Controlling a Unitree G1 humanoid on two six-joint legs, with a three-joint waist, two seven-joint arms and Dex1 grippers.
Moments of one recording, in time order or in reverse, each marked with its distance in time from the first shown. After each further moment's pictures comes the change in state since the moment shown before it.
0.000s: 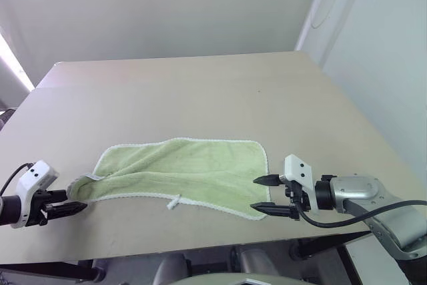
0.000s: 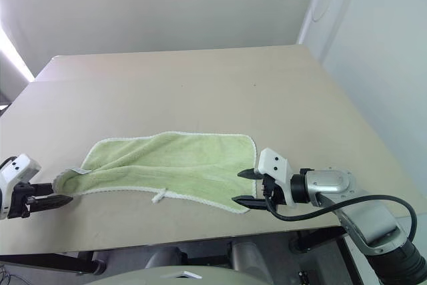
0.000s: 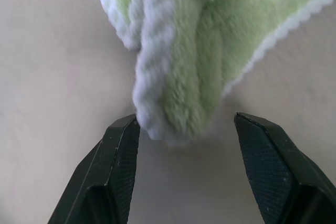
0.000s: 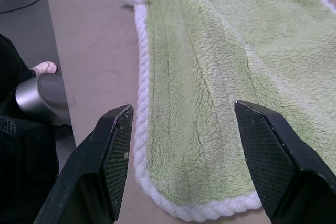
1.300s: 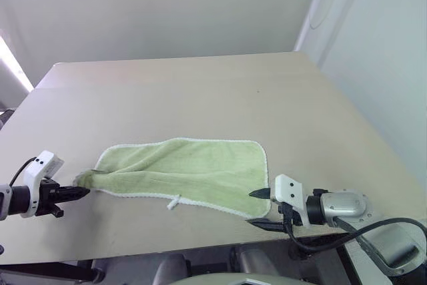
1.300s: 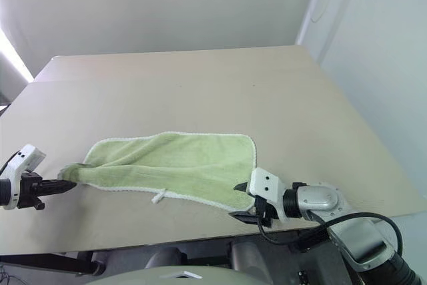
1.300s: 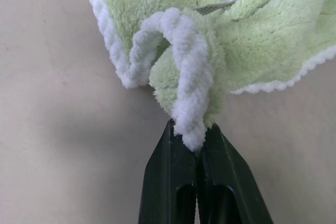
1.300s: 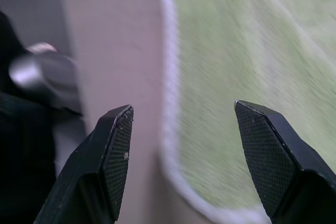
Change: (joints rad) left arm -0.109 0.003 -0.033 -0.037 -0.074 0.263 0.045; right arm 0.095 0.021 0.108 0.041 -0.185 -0.174 -0.018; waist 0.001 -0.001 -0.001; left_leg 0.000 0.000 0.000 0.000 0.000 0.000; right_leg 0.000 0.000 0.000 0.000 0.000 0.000
